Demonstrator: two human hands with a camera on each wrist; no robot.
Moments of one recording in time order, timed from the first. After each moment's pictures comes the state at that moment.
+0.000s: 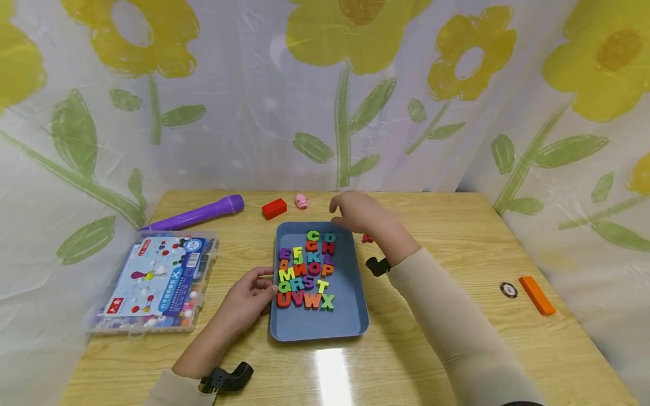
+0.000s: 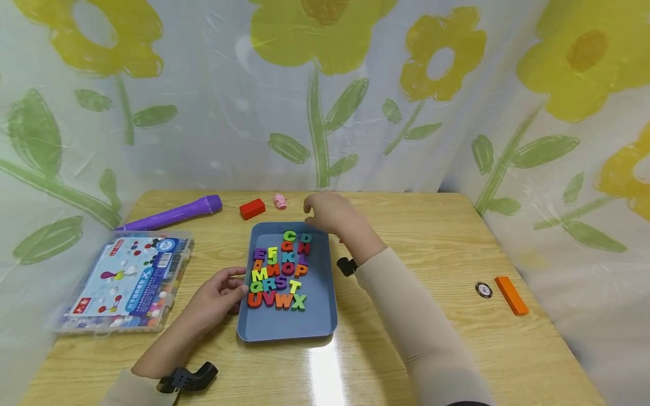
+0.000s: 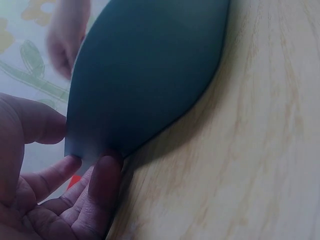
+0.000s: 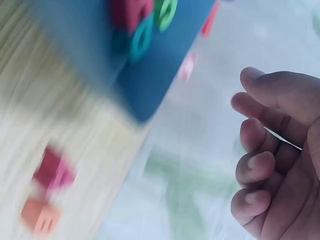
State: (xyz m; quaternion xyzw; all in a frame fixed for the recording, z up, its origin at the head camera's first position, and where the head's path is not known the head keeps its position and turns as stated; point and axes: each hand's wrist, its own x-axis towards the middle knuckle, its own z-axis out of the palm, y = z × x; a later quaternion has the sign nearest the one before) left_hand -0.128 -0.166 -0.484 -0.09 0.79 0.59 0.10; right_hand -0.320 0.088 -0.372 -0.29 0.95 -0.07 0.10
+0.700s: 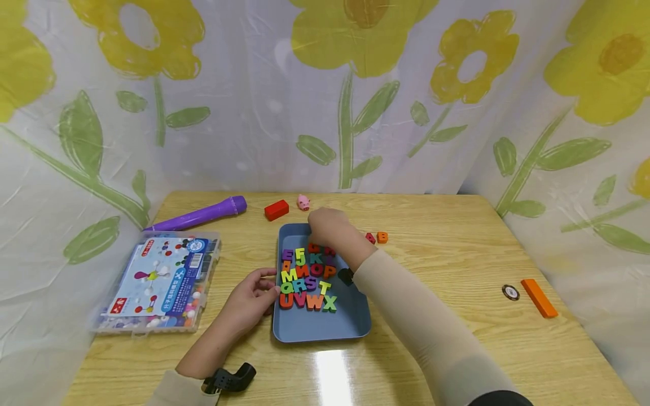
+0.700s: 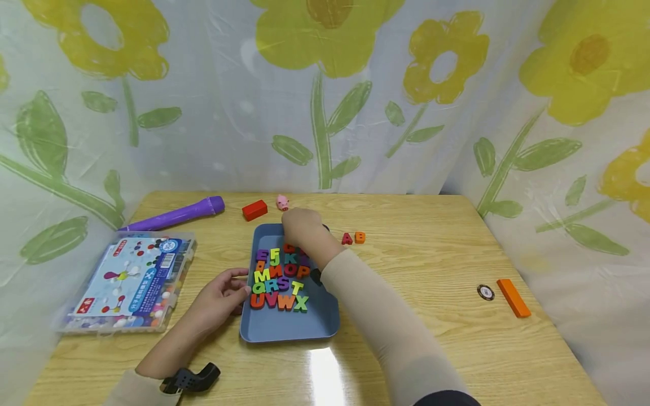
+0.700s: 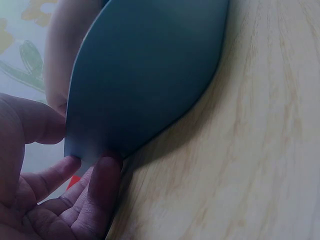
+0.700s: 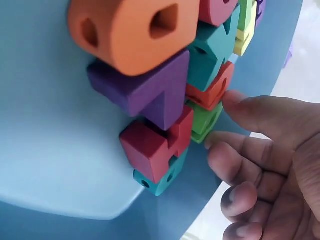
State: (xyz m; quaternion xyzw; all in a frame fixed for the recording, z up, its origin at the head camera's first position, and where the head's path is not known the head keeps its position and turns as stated) left_hand -0.130 -0.168 -0.485 -0.10 0.79 0.59 0.10; right_hand -0.311 0.013 -0.411 -0.25 0.96 0.03 0.13
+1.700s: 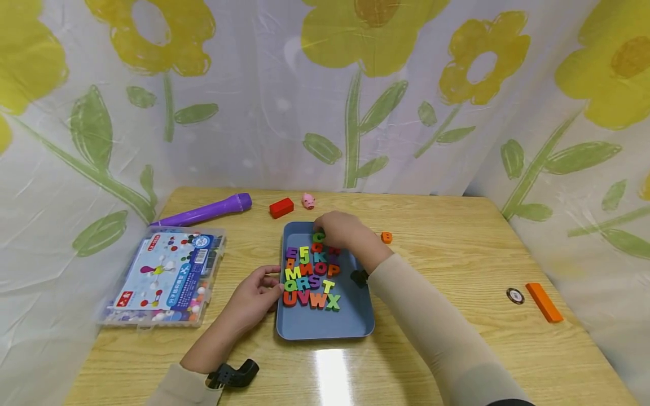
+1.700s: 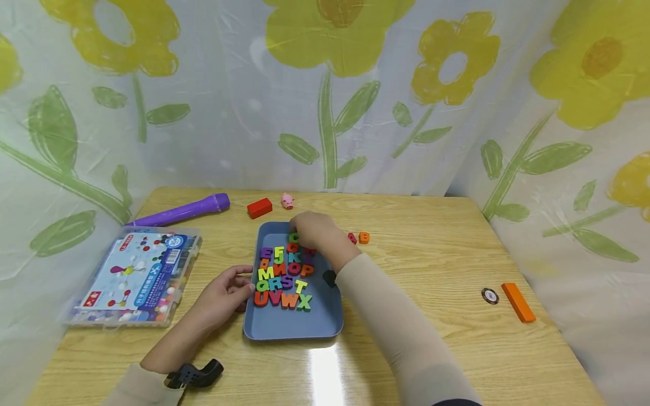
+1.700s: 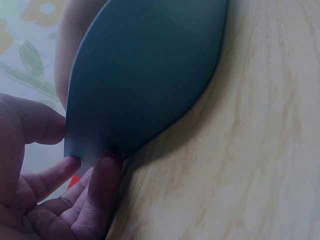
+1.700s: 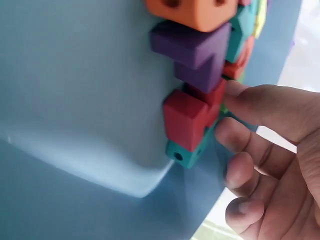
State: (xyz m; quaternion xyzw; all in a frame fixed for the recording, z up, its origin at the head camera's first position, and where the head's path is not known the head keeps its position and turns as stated) left_hand -0.129 -0.168 -0.484 -0.09 0.80 0.58 0.10; right_hand -0.312 0.035 -0.421 -0.31 0.94 -0.03 0.15
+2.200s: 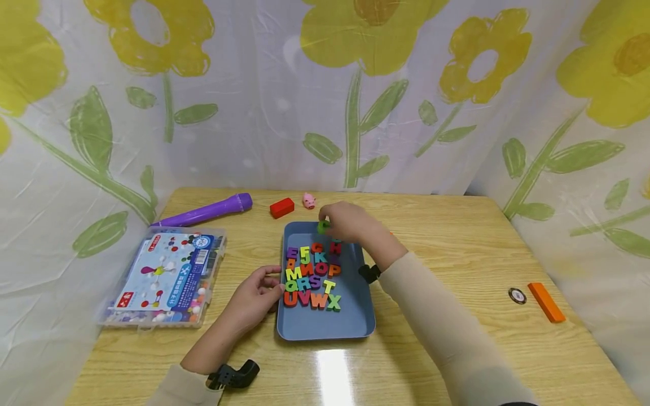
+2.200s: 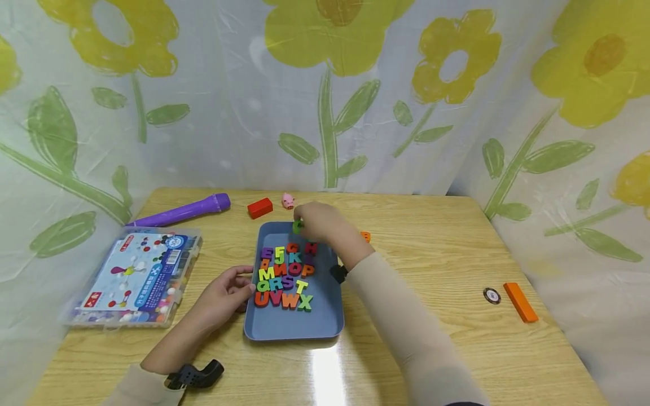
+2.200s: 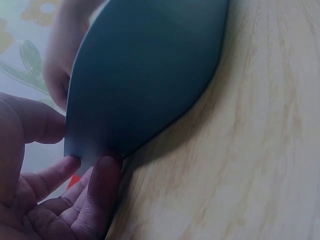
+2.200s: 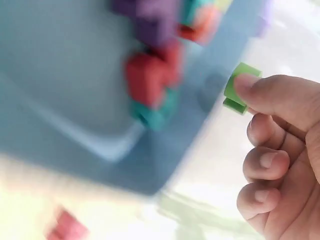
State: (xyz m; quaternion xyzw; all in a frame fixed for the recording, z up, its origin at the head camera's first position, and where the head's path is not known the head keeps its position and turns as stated) left_hand -0.128 -0.167 -0.482 -0.10 0.80 0.58 0.10; right_hand -0.314 0.054 -0.395 -0.32 0.94 -0.06 0.12
